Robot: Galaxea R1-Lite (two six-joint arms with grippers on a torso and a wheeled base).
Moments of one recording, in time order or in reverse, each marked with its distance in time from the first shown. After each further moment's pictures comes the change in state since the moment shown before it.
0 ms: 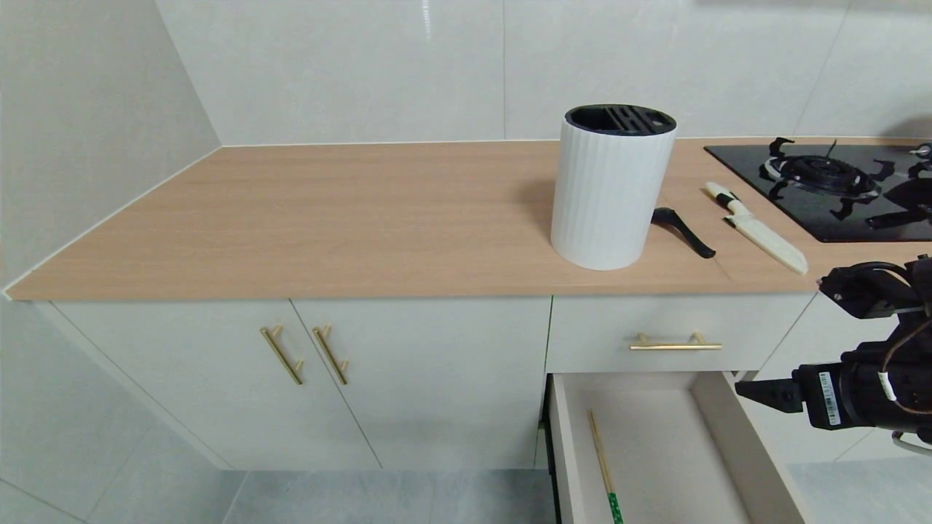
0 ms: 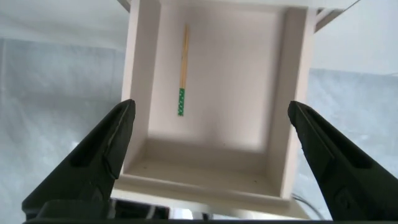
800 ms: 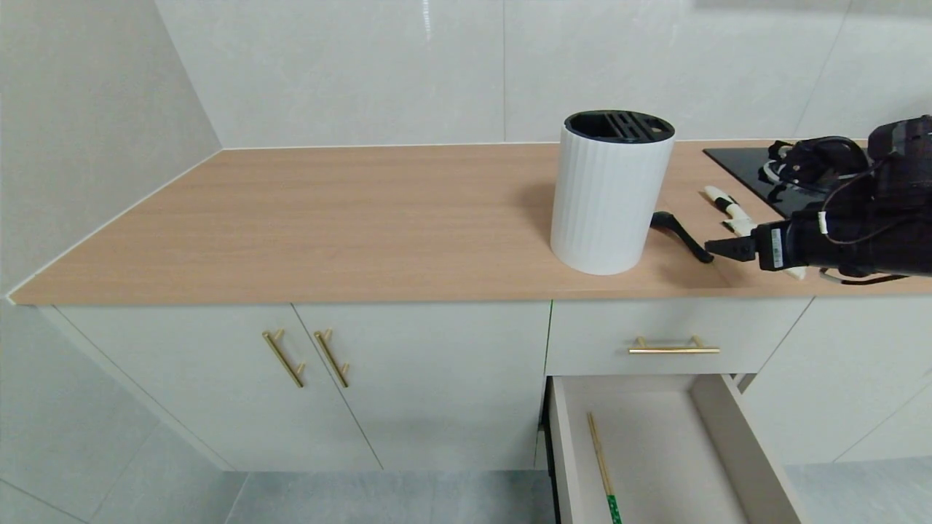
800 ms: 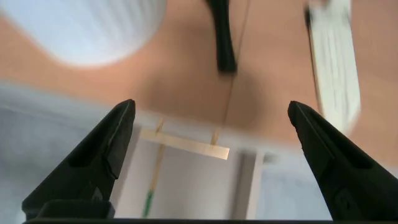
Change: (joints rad) left arm 0.000 0.000 0.000 0.000 0.000 0.000; right arm -0.212 0.346 -0.465 -0.226 0.202 -0.277
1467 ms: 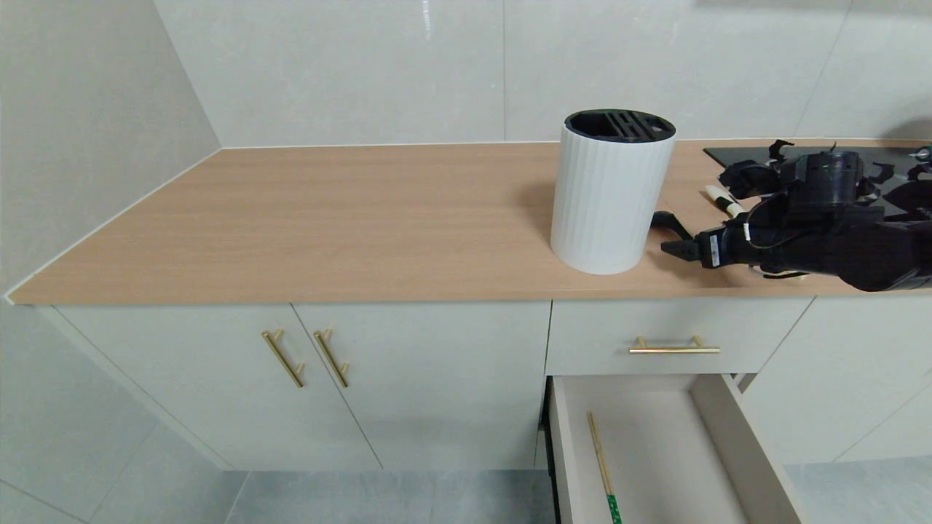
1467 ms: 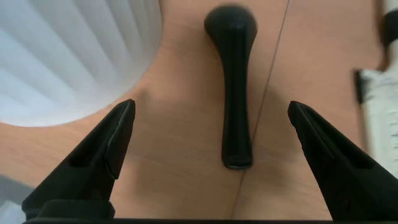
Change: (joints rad) left arm 0.000 0.000 0.000 0.000 0.000 0.000; right arm -0.009 0.282 -0.153 -0.178 0.078 -0.035
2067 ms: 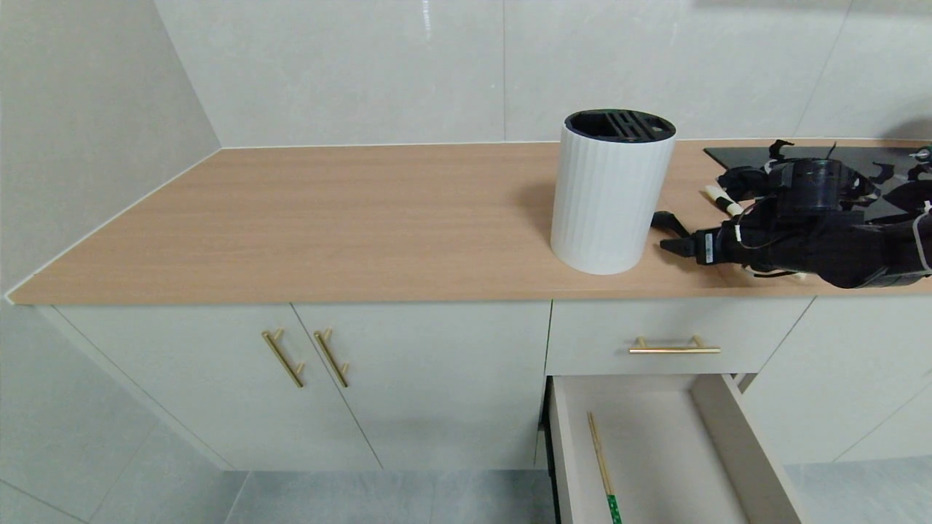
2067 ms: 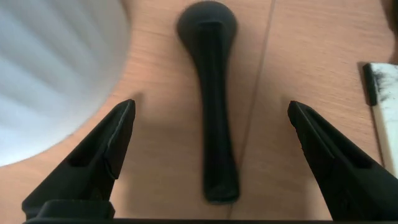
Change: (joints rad) left arm 0.000 0.000 0.000 0.000 0.000 0.000; right arm -0.026 0.094 -0.090 -0.002 0.000 0.073
